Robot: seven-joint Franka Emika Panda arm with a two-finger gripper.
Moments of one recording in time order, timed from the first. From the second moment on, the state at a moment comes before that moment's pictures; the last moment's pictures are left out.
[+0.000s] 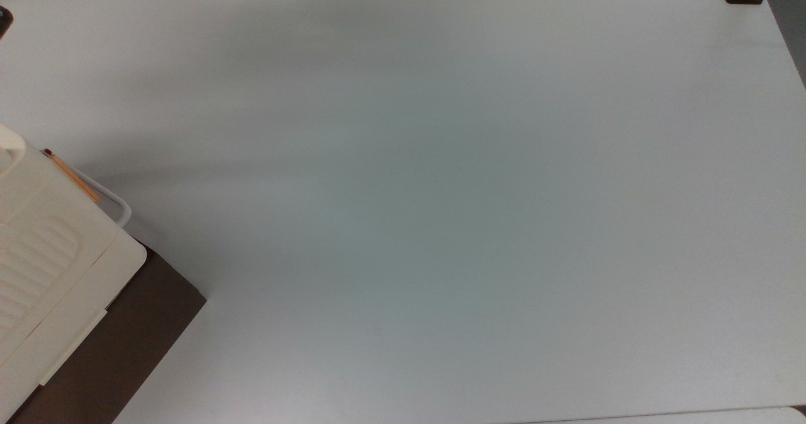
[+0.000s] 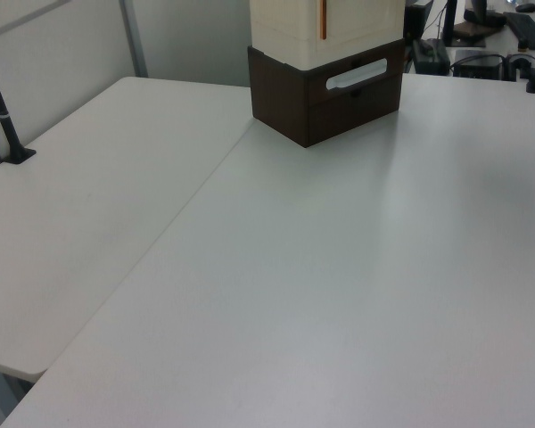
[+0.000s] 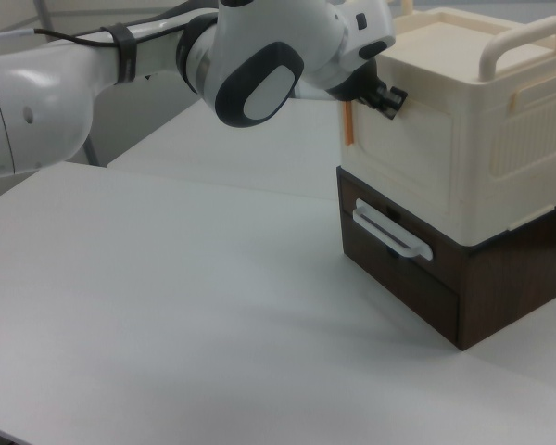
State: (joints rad) arm -0.19 0.27 -0.27 -1.44 0.35 2.49 -0.27
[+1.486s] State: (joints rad) arm 0.06 0.16 -0.06 -1.49 -0.07 1.72 -0.10
